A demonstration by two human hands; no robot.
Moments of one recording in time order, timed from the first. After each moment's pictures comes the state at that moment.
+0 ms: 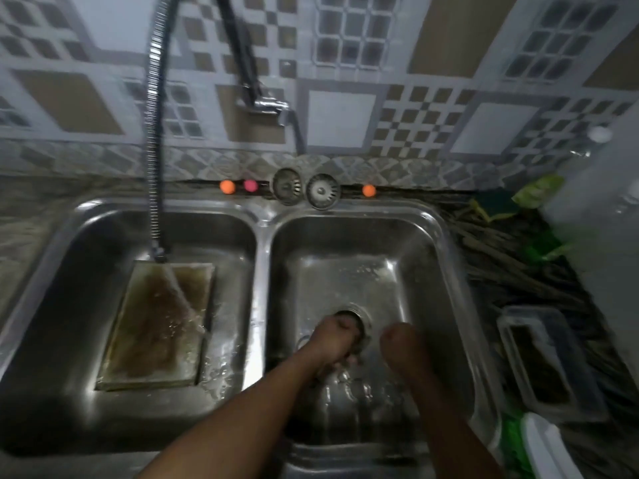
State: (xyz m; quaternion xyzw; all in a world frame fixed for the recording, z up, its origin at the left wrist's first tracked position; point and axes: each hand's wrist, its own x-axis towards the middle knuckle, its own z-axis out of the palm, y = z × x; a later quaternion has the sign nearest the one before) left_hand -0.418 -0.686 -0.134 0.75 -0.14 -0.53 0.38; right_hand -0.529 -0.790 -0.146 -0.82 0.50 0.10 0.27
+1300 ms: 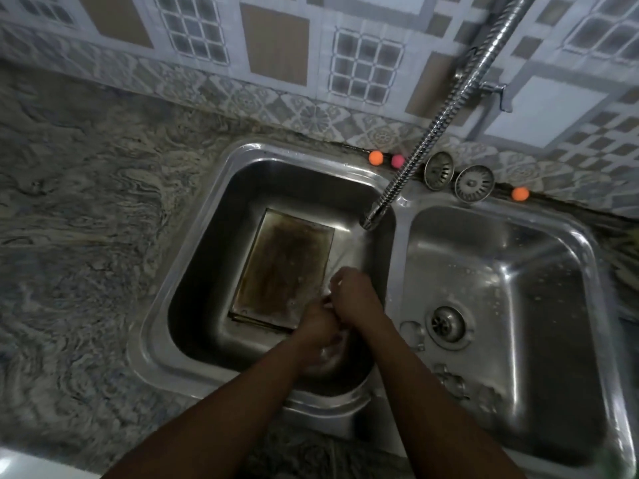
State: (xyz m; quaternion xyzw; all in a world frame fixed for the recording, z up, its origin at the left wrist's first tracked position) left_hand -0.301 -0.477 -0.143 0.72 0.05 -0.46 0.52; right_hand -0.304 -0.571 -0.121 -0.89 0.29 0.13 0.34
